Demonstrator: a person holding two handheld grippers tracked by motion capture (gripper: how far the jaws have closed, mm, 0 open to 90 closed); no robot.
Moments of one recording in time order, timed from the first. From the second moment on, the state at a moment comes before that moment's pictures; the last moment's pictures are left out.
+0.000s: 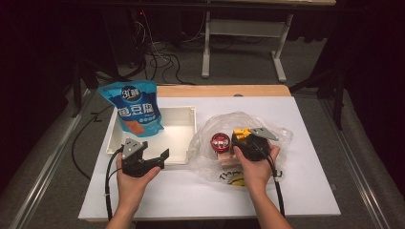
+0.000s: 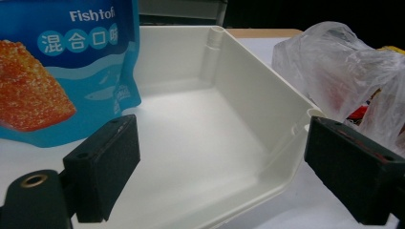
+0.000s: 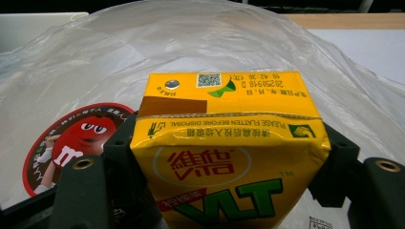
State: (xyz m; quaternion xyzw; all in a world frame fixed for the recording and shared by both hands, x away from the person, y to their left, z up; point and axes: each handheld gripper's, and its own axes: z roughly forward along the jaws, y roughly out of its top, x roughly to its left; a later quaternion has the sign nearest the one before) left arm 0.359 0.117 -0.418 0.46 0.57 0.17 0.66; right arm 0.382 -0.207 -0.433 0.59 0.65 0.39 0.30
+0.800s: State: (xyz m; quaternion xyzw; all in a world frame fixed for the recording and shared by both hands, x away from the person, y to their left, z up) left arm 0.341 0.074 -0.401 0.49 0.52 0.13 0.69; right arm 0.362 -0.218 -0.372 0.54 0.65 0.45 0.29
